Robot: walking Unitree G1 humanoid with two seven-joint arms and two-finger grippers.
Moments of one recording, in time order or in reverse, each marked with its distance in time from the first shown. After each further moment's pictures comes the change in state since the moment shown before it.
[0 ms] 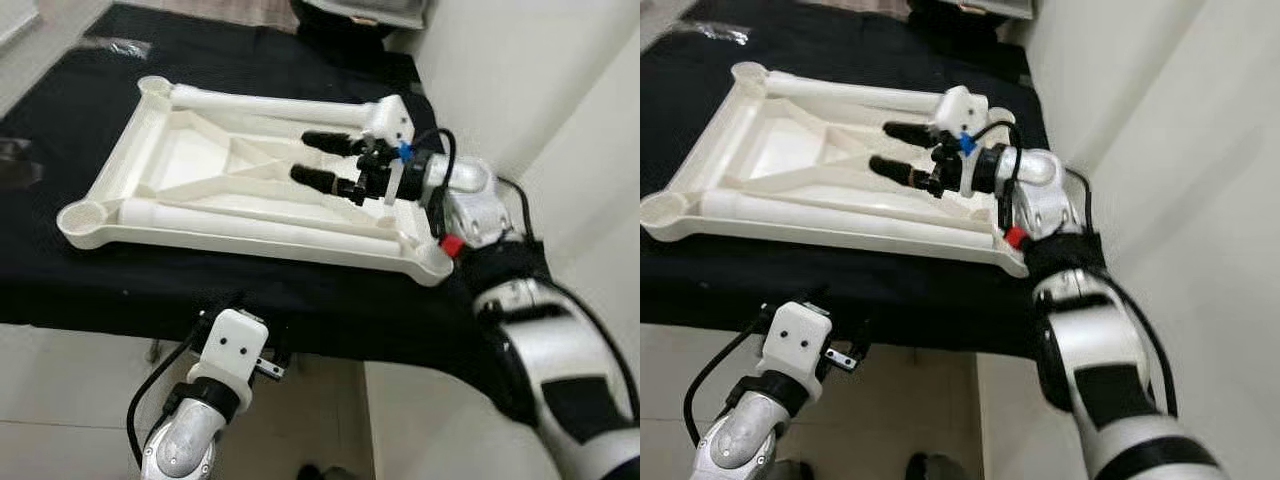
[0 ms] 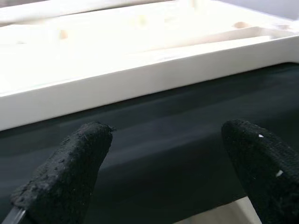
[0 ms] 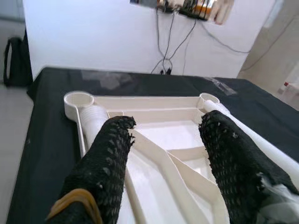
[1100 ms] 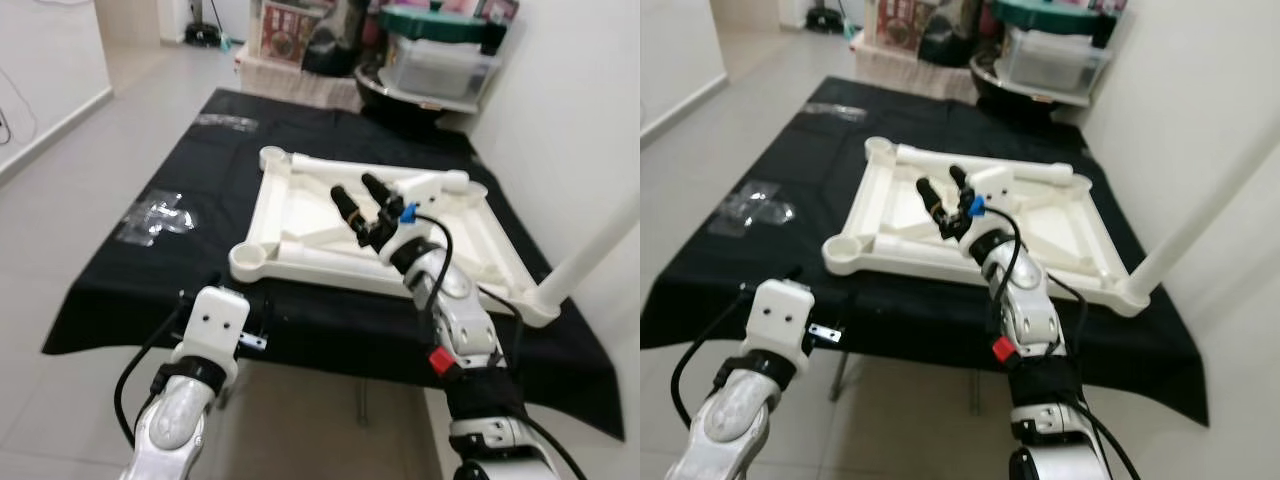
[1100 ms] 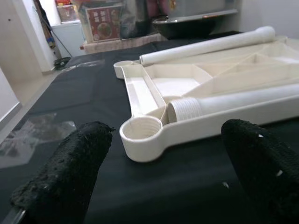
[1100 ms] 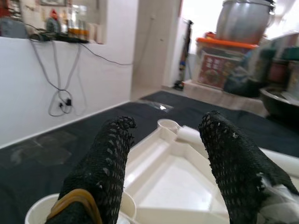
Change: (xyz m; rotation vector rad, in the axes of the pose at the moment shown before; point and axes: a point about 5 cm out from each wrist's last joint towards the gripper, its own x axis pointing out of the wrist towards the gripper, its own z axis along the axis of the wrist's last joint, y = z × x) left arm 0.025 0.017 0.023 0.018 -0.072 0.089; right arm -0.036 0.037 -0.045 0.160 0.034 -0.688
